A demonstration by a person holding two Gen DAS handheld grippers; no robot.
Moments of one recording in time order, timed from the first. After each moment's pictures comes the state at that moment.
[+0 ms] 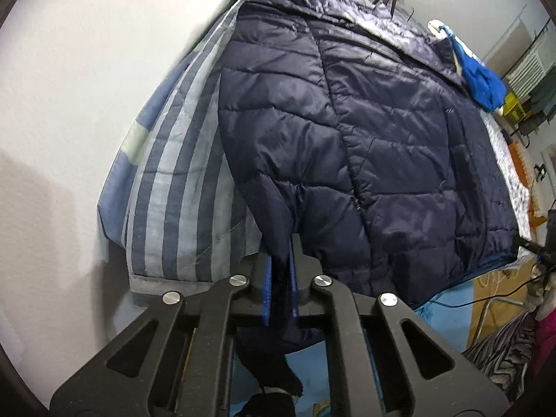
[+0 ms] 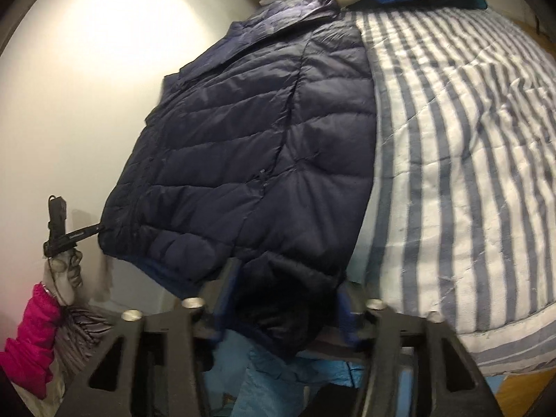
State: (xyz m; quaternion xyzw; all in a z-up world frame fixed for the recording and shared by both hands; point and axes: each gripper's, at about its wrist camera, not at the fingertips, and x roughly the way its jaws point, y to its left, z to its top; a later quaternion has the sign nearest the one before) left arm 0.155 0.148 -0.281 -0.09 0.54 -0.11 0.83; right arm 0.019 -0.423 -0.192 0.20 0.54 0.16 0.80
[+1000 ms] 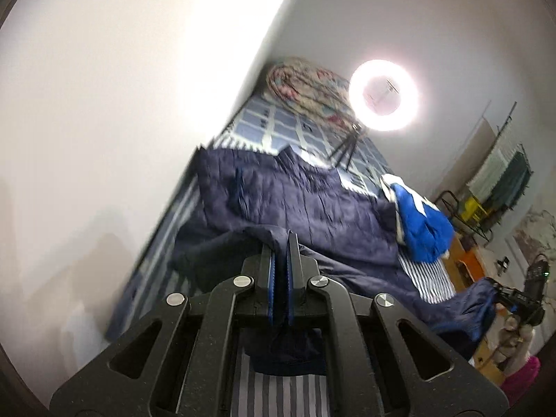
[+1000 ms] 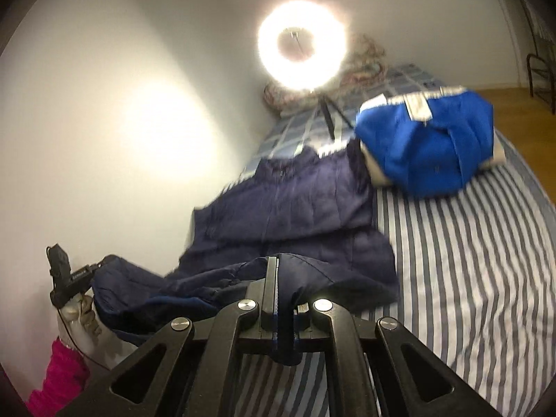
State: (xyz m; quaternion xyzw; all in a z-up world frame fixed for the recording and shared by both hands) left arm 0.274 0.126 -0.094 -0.19 0.32 -0.11 0.92; right arm 0.147 -0.443 -0.006 0.22 0.35 0.12 0.90
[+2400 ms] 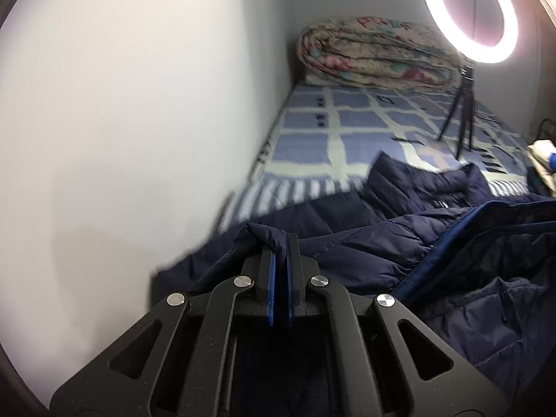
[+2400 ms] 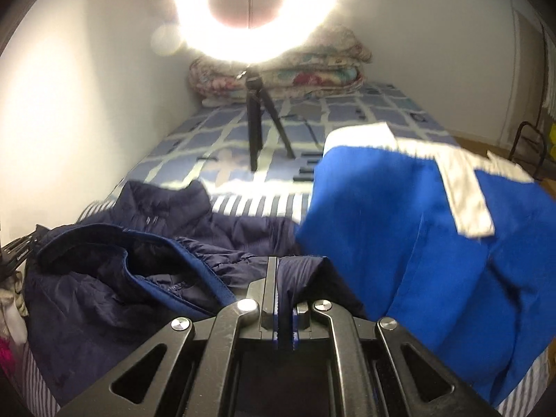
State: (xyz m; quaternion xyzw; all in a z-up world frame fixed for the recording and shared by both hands) left arm 0.621 0.021 -0.215 0.05 0.33 0.03 0.94; right arm 0.480 -0.461 -0.112 0.06 0.40 -0.01 0.92
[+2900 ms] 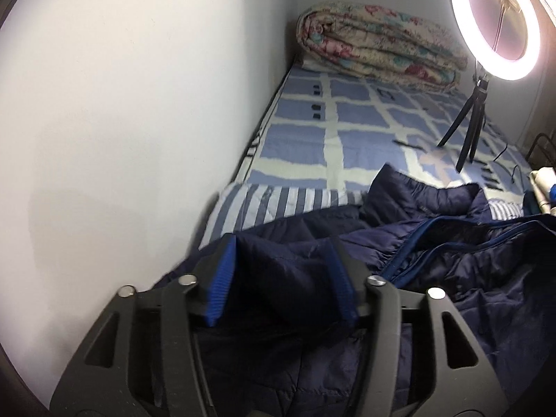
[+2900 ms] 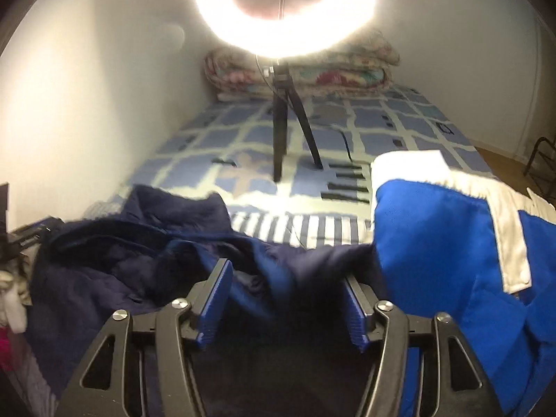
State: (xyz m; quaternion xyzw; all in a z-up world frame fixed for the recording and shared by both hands) left arm 0.666 0.032 -0.210 0.00 0.38 0.00 0.92; right arm 0.523 -0.436 -0.107 0.05 0.40 0.03 0.91
